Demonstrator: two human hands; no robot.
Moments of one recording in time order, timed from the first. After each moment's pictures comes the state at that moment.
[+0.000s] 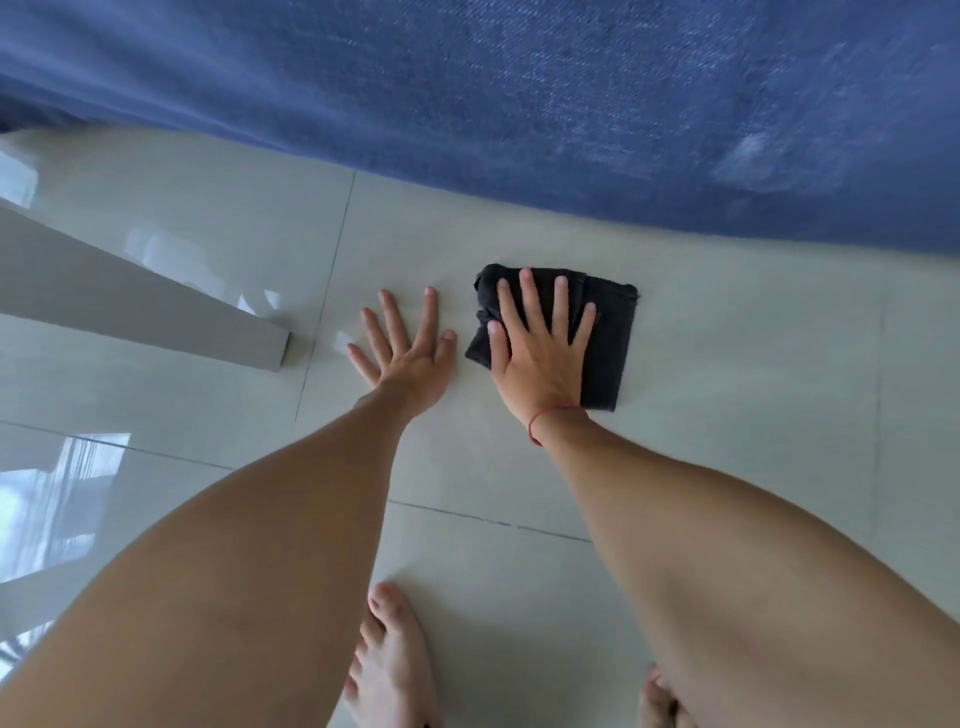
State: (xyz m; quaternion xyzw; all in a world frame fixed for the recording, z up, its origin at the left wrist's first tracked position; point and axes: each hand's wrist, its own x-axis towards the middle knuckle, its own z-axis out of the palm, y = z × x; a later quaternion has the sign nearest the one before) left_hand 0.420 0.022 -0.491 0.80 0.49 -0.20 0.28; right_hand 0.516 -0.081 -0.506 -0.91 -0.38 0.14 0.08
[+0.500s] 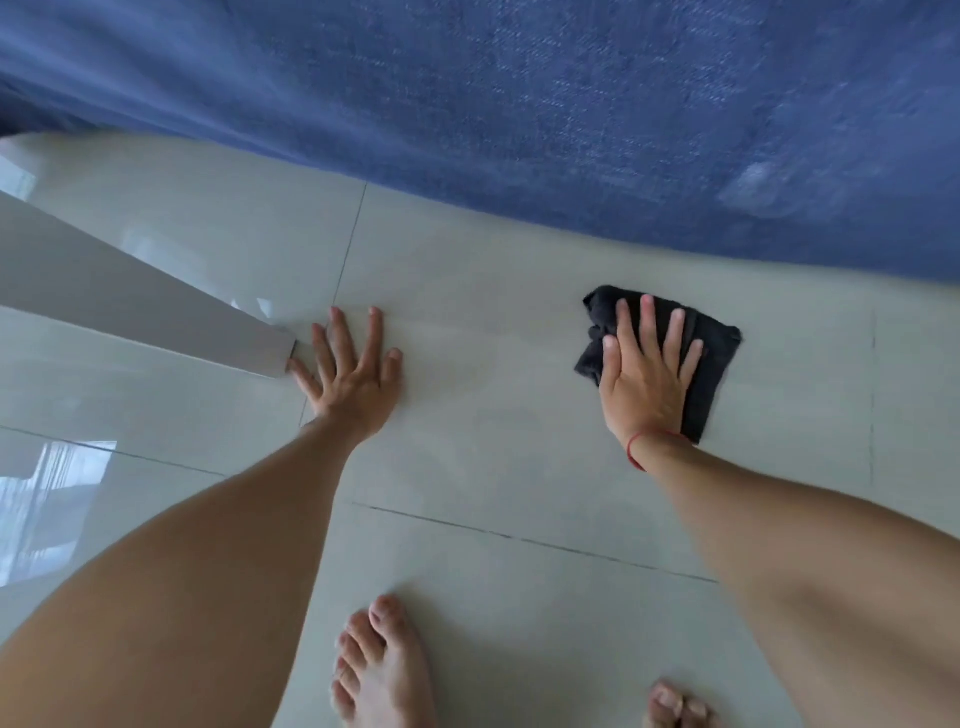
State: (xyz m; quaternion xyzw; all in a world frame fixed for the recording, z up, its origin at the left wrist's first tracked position) left_hand 0.363 0.061 -0.505 0.82 0.51 -0.15 0.20; right_hand 0.575 -0.151 -0.507 -0.95 -0.26 0.13 0.08
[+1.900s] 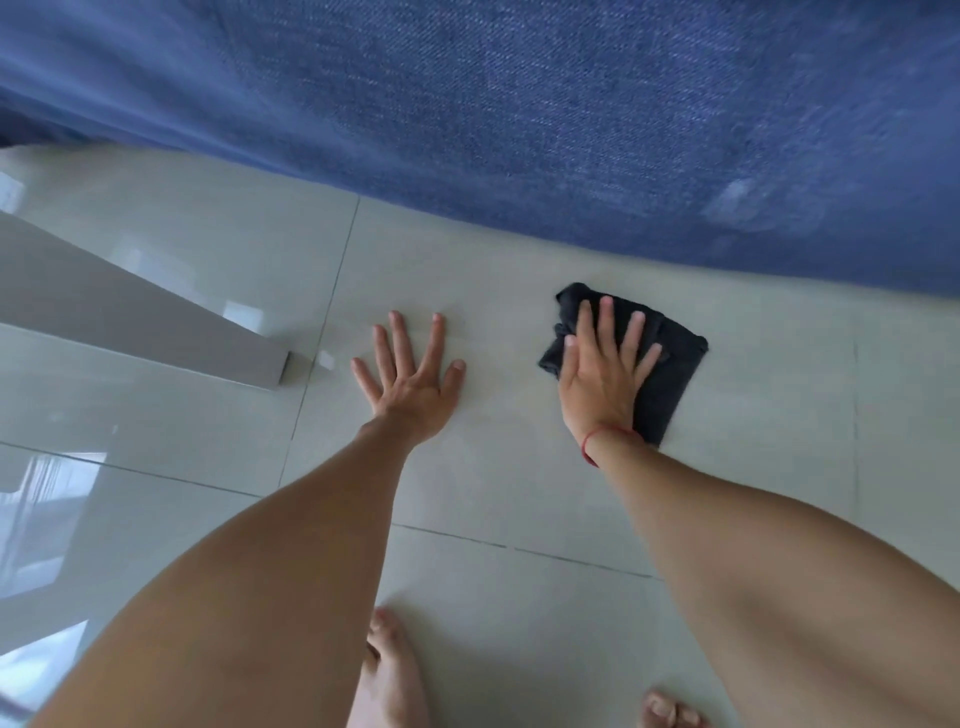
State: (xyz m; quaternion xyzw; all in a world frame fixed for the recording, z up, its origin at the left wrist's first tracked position) left_hand 0.411 0.018 -0.497 0.84 0.44 -0.18 0.24; right_hand 0.556 -0.116 -0.502 -0.95 -0.25 0.15 0.11
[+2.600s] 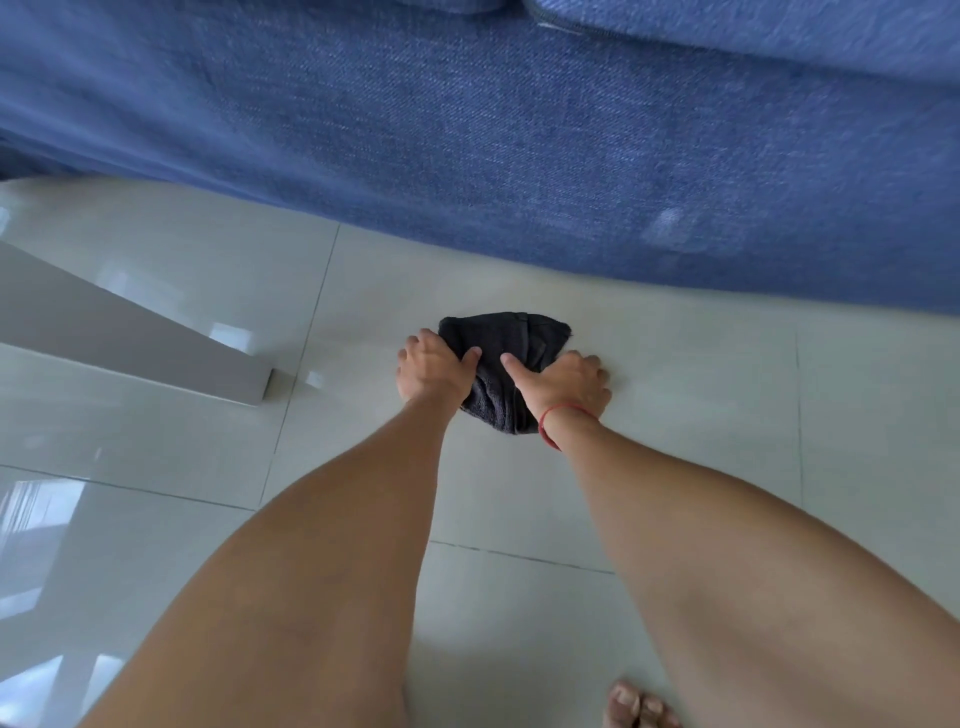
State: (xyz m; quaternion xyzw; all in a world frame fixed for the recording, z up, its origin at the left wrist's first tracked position) left_hand 0.482 0.003 -0.461 0.78 0.56 -0.09 0.28; right_hand 0.557 -0.101 -0.463 -0.96 -0.06 0.23 0.13
